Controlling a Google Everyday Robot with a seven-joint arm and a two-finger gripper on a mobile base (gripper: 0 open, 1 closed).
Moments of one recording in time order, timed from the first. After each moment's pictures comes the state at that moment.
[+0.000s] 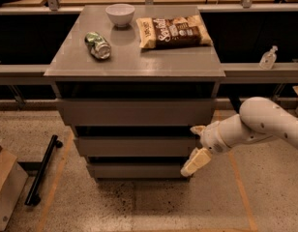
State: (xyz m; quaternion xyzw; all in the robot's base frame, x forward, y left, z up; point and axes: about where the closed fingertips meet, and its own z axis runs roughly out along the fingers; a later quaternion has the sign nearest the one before) arm 0.525 -0.134 0.639 -0.53 0.77 0.24 0.26
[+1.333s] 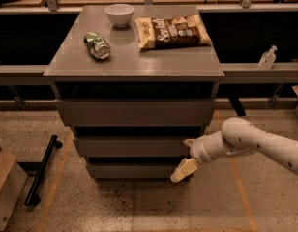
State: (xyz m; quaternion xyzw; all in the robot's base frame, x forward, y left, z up) arm 0.551 -0.118 0.533 -0.49 0.79 0.26 0.25
